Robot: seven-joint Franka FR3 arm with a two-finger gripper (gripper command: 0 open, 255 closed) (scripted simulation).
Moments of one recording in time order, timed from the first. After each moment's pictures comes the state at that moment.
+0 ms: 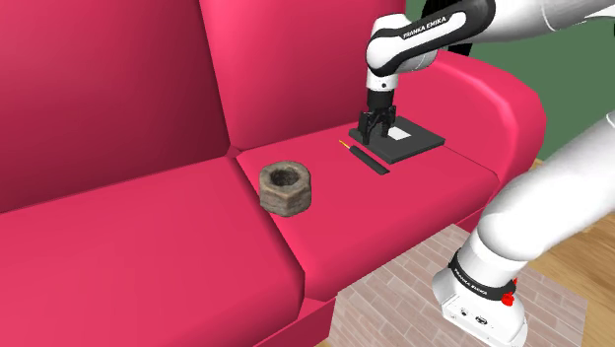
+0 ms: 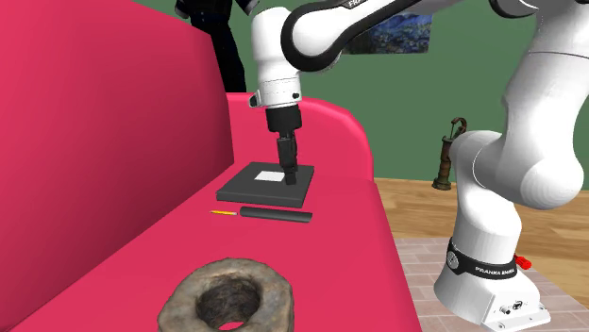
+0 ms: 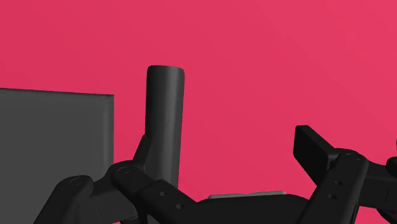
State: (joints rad) arm -0.08 -0.28 -0.15 -2.34 -0.02 1.92 -0.12
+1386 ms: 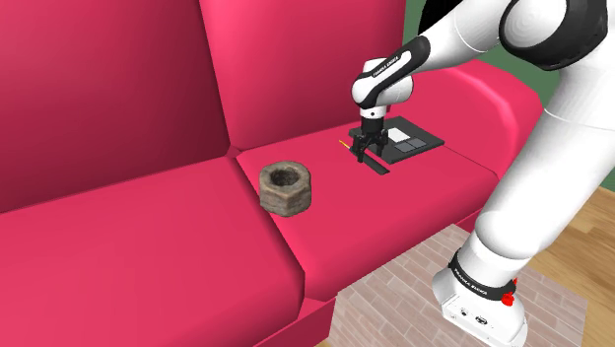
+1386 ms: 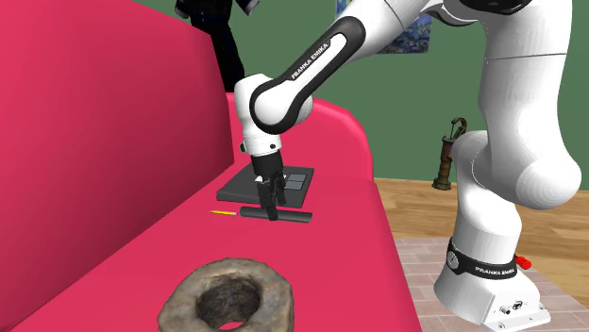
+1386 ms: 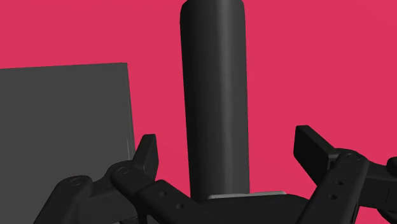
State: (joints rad) arm -0.12 0.06 -0.20 -2.27 0.03 2.13 -0.13
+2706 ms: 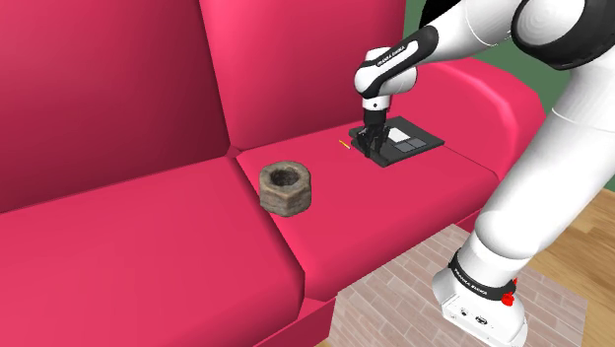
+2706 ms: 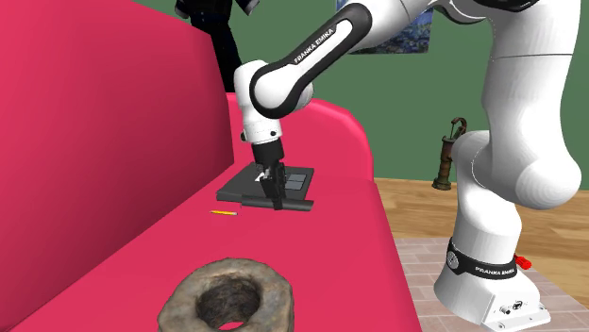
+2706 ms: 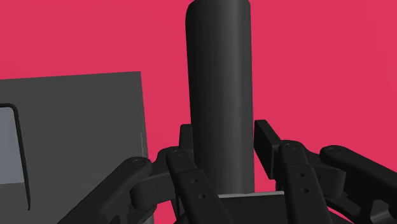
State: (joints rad) arm -0.13 0.02 -0.21 -2.24 0.01 2.04 -0.12
